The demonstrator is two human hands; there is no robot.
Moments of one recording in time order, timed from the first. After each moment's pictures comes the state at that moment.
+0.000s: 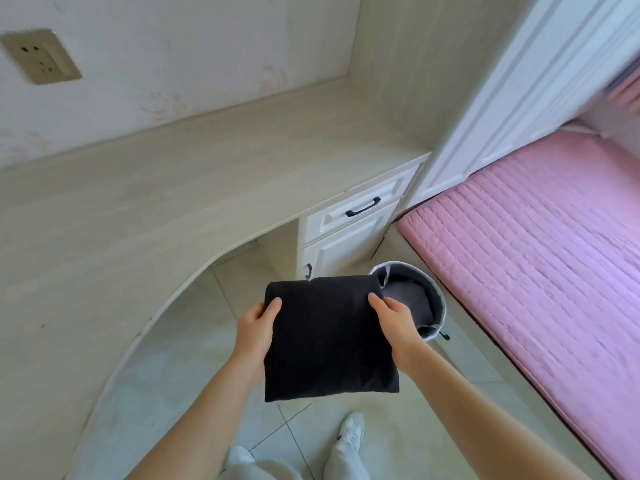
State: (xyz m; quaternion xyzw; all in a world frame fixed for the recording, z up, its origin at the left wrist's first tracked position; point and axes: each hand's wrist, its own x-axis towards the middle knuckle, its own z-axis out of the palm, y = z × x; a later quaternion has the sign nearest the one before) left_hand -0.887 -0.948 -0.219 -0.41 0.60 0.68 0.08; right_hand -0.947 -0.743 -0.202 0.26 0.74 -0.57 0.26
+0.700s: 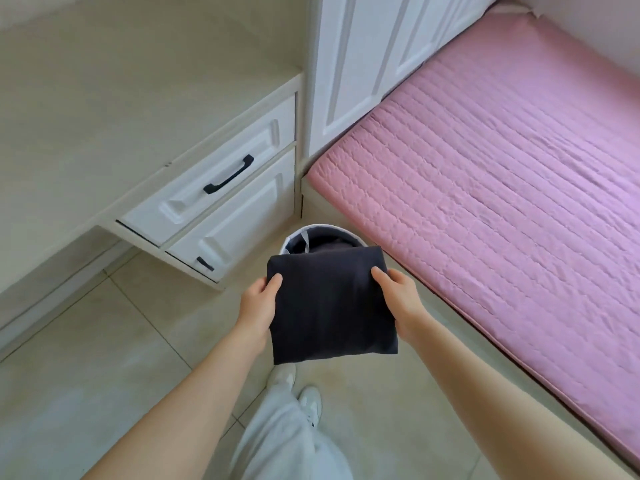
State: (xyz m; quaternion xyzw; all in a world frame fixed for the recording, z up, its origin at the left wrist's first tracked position) left_hand -1.058 -0.712 -0.336 -0.37 0.63 0.66 0.21; right_hand -1.064 -0.497 -0.313 0.36 0.71 -0.57 0.20
